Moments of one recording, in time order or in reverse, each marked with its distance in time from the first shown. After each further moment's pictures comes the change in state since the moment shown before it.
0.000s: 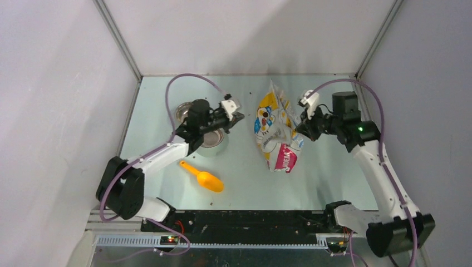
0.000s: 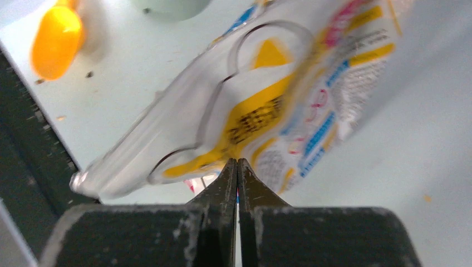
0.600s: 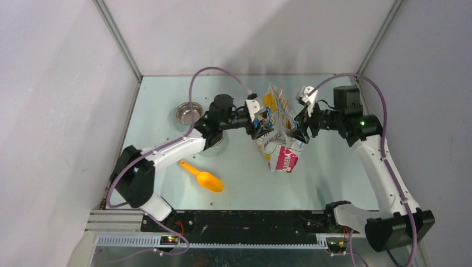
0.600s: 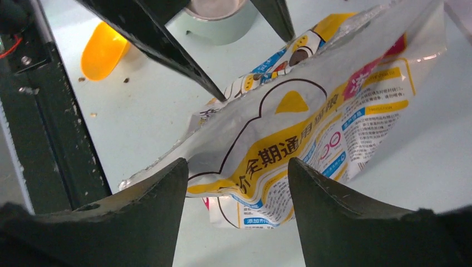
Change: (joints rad) left arm -0.116 0.082 0.159 -0.043 0.084 -0.040; right arm -0.018 -0.032 0.032 0.007 -0.117 -0.013
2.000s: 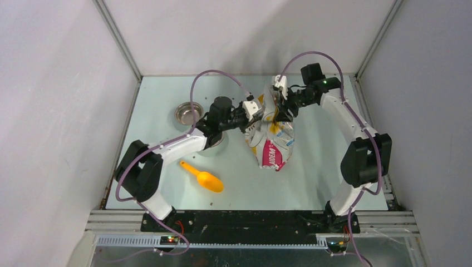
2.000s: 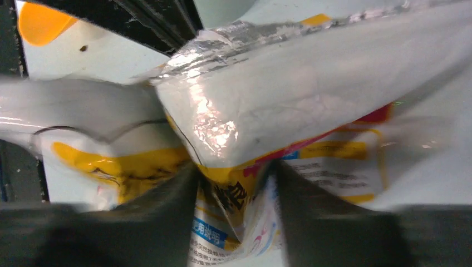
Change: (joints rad) left arm 0.036 0.096 -0.018 0.020 -0.164 0.096; right arm 0.036 0.624 0.407 -0.184 -0.080 -0.377
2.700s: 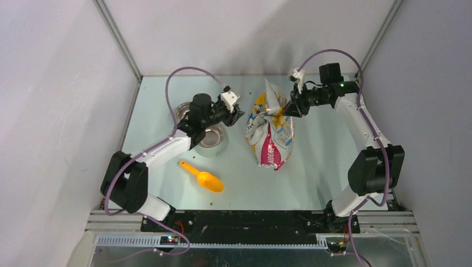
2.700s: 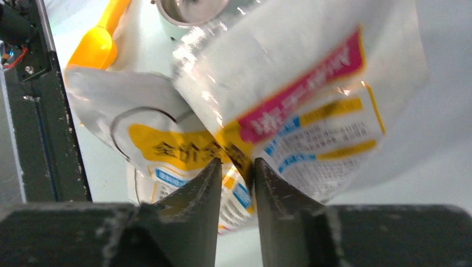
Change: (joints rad) left arm 0.147 -0.158 -0.113 0.002 -0.076 -0.084; right arm -0.126 -0.088 -0.069 0.063 -0.094 0.233
